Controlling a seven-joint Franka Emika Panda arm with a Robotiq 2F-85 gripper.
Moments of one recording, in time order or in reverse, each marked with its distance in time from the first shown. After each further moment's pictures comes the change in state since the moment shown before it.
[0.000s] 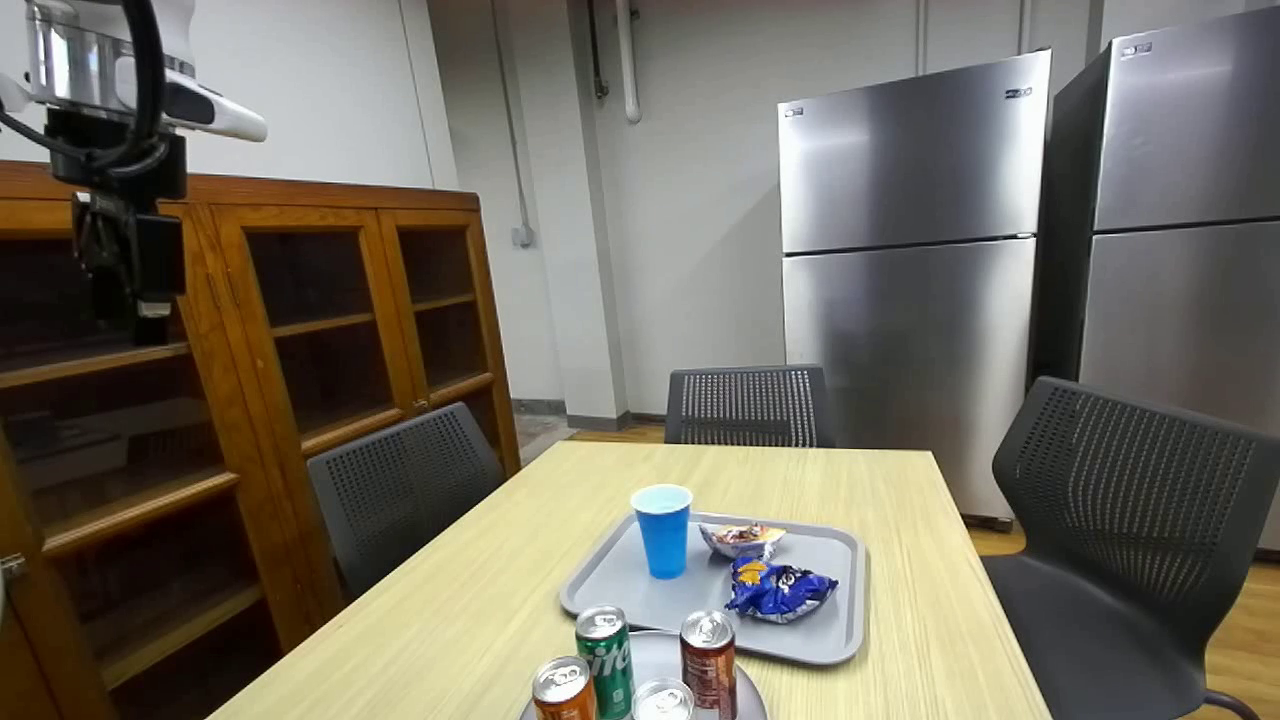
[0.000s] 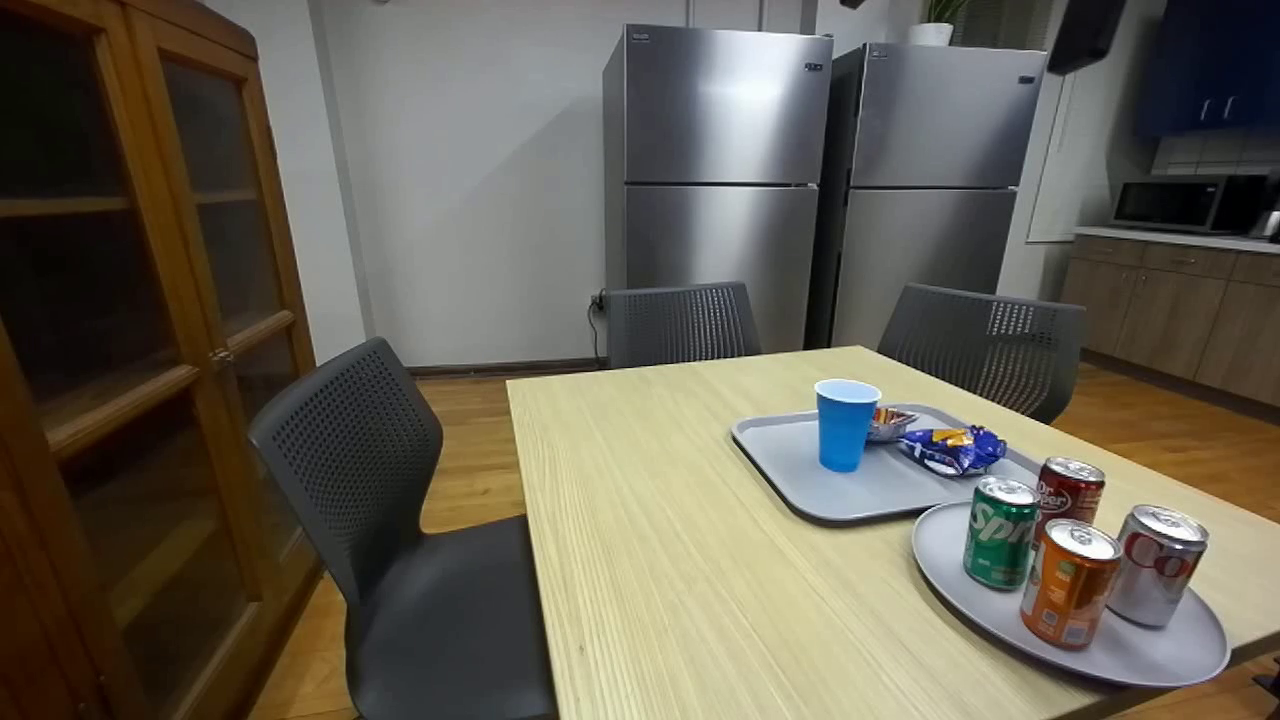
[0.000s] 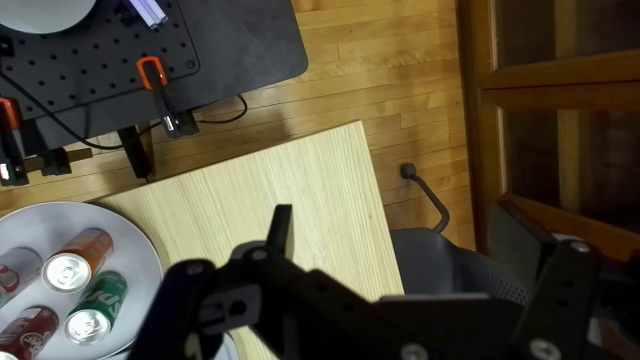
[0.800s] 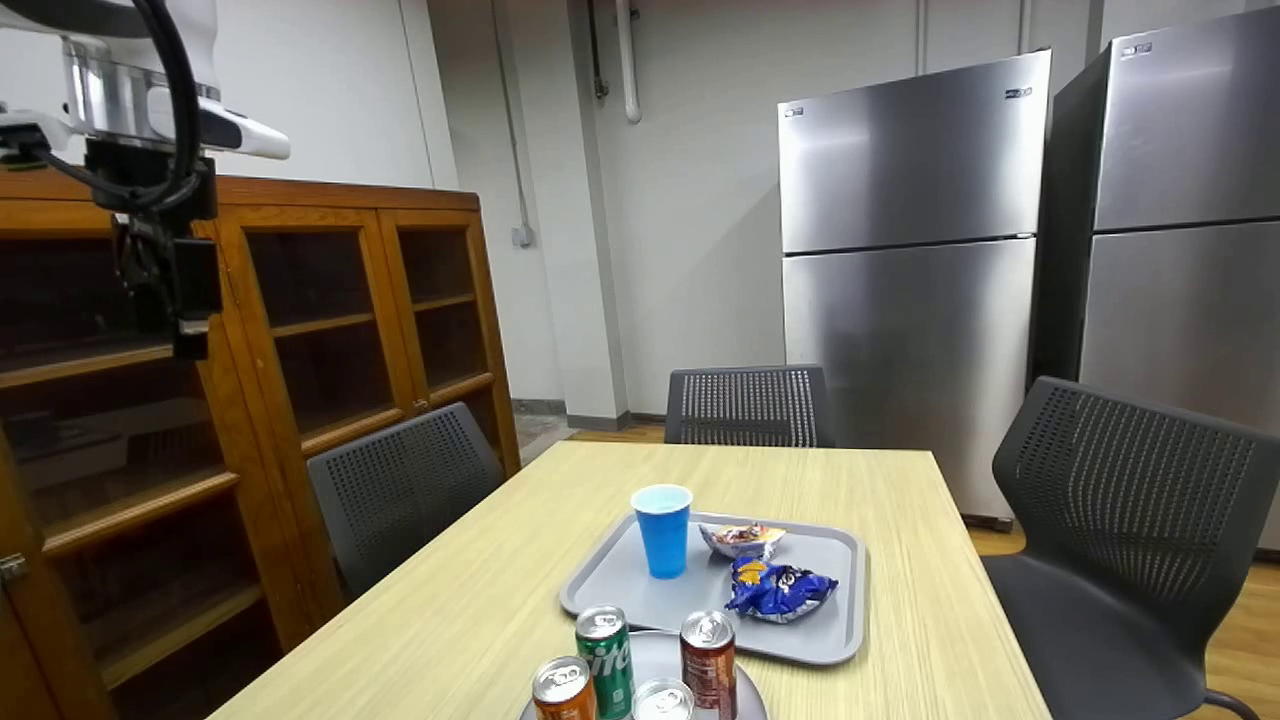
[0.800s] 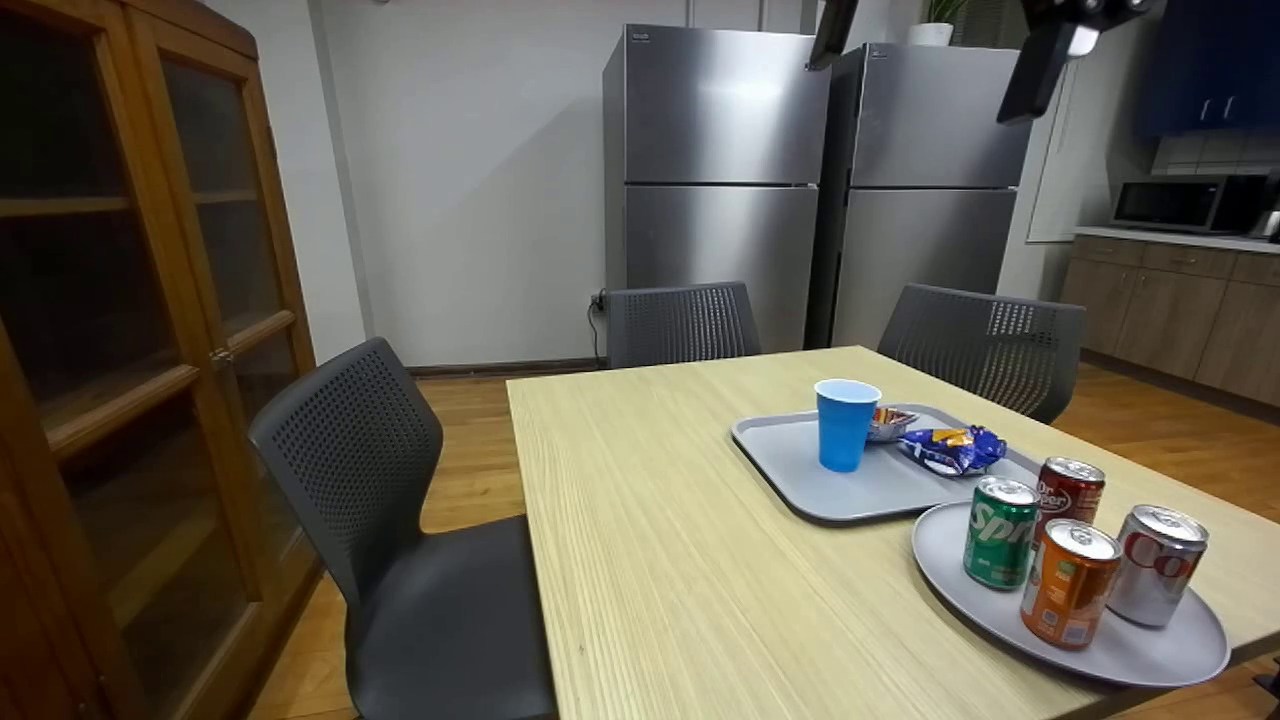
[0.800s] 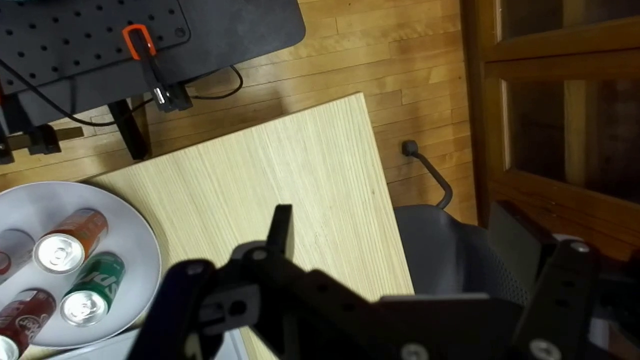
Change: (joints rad) arm -0.017 0.031 0.013 -0.031 -0.011 0.103 -0.008
